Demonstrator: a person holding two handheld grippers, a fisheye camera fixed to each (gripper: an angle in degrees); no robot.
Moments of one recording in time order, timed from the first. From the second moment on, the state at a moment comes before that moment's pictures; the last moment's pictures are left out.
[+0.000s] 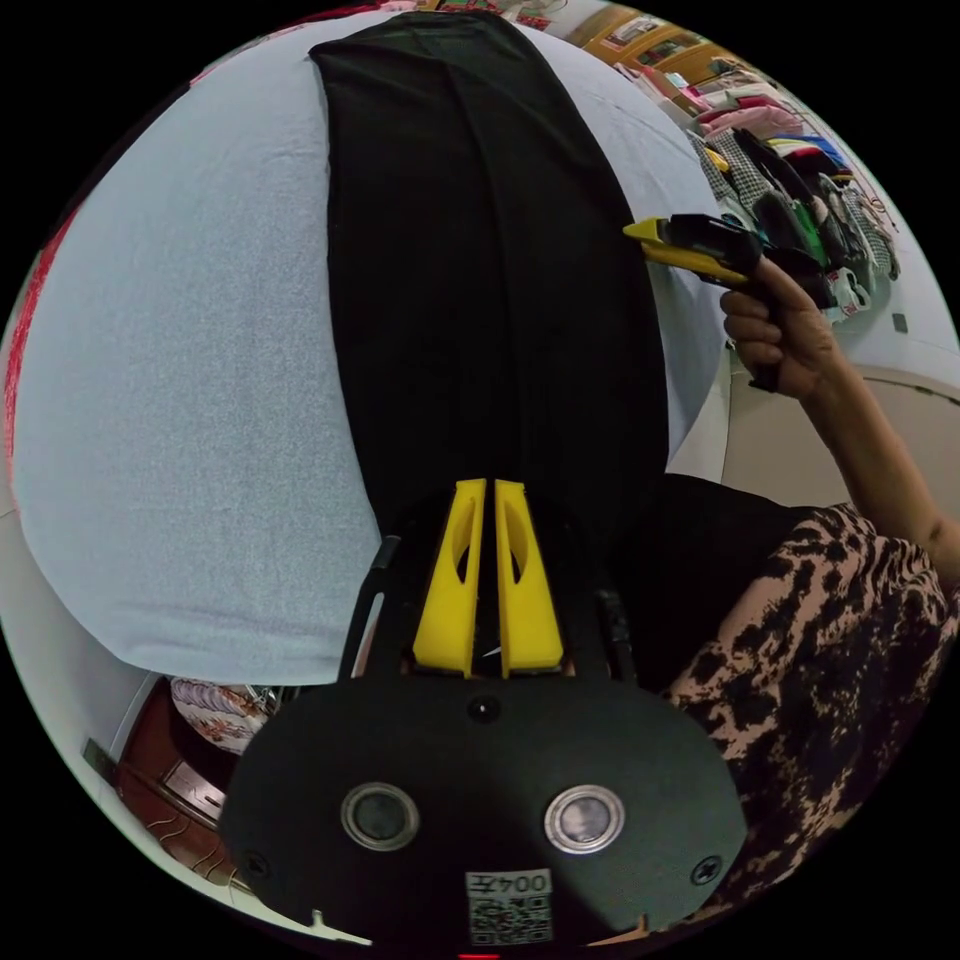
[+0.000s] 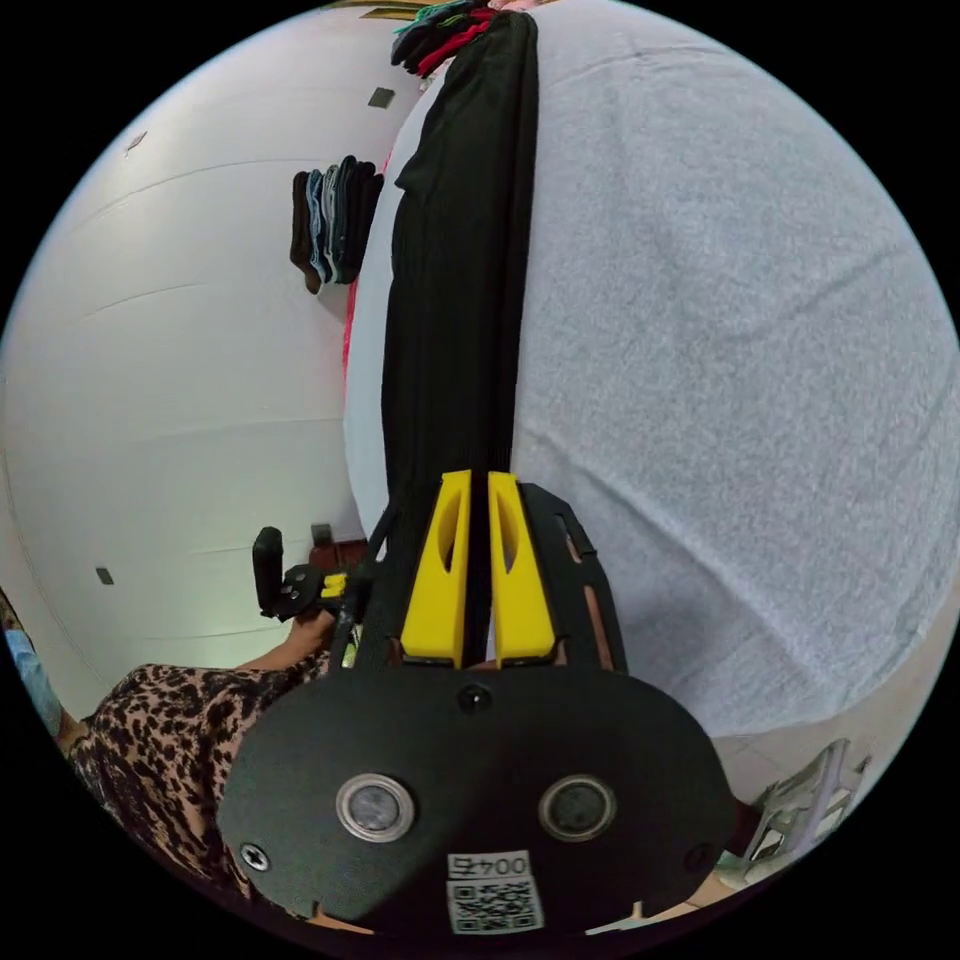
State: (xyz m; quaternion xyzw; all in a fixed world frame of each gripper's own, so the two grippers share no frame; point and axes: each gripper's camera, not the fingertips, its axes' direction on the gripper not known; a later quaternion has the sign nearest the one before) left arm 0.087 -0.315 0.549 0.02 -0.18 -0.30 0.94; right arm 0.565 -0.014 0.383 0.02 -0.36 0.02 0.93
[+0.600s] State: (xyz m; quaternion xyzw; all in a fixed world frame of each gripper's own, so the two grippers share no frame) left arm 0.098 -0.319 0.512 0.02 -0.20 -0.27 0.94; right arm 0.434 0.038 0.336 0.12 -0.12 -0.15 0.97
